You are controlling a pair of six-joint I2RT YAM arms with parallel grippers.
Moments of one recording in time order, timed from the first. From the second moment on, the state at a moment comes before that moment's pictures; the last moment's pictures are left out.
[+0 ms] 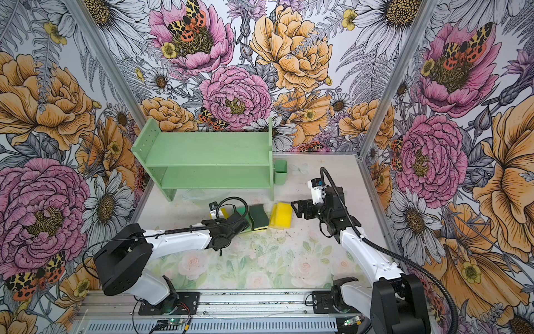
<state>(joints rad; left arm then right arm) -0.87 1.55 0.80 -0.46 -0.72 -1.16 0.16 1.13 0.65 -0.15 -0.46 0.19</state>
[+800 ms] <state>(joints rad) -0.96 1.50 1.00 -0.47 -0.82 -0.75 0.16 1.13 0.65 -0.15 -0.44 0.19</state>
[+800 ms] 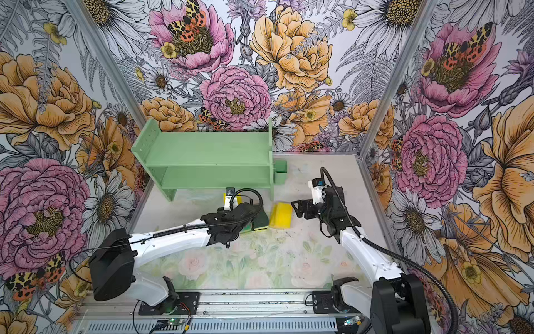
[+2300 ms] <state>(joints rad) -0.73 1.65 1.11 -0.03 -0.40 -0.44 0.16 1.09 0.61 -0.15 -0.35 0.20</state>
